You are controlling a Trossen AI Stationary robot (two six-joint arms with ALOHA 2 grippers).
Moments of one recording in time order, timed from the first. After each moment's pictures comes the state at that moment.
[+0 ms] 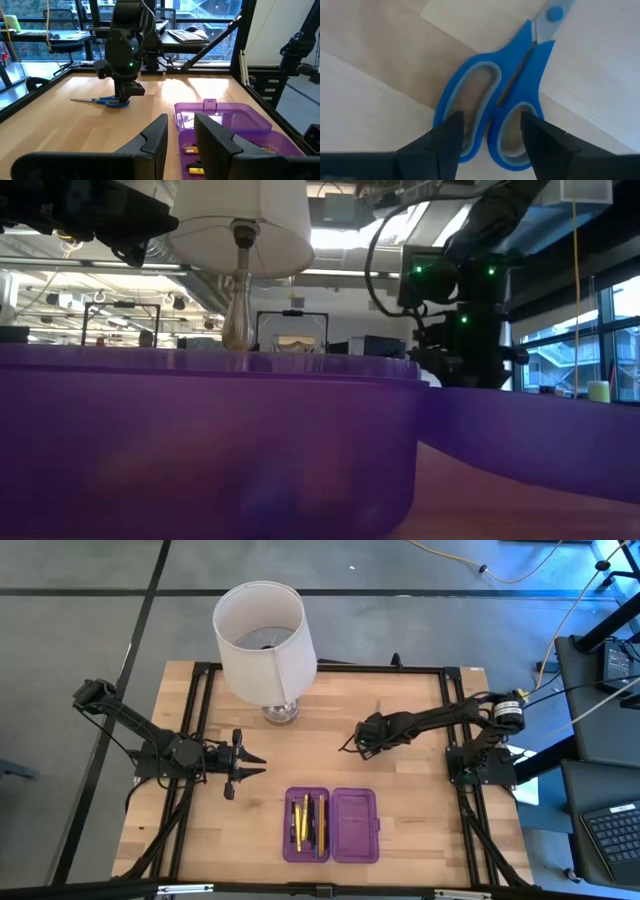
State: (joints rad) left arm -0.49 0.68 0.22 0.36 -0.50 -0.10; right arm -0.12 1.71 0.89 -0.66 0.29 0.91
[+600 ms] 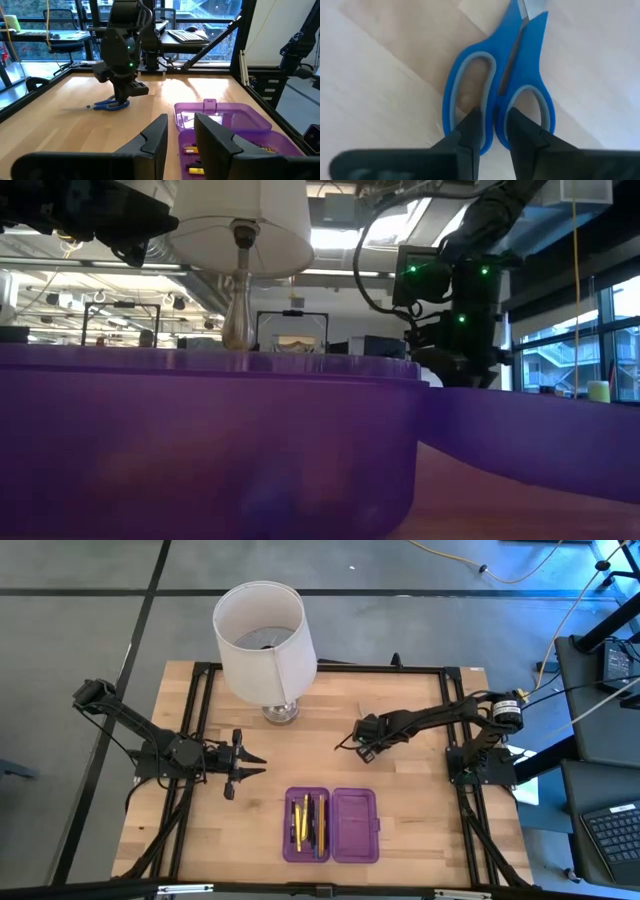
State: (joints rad) left arm -0.49 0.69 0.22 0.36 -0.50 -0.10; right arm -0.14 1.75 0.90 -0.64 0.24 0.71
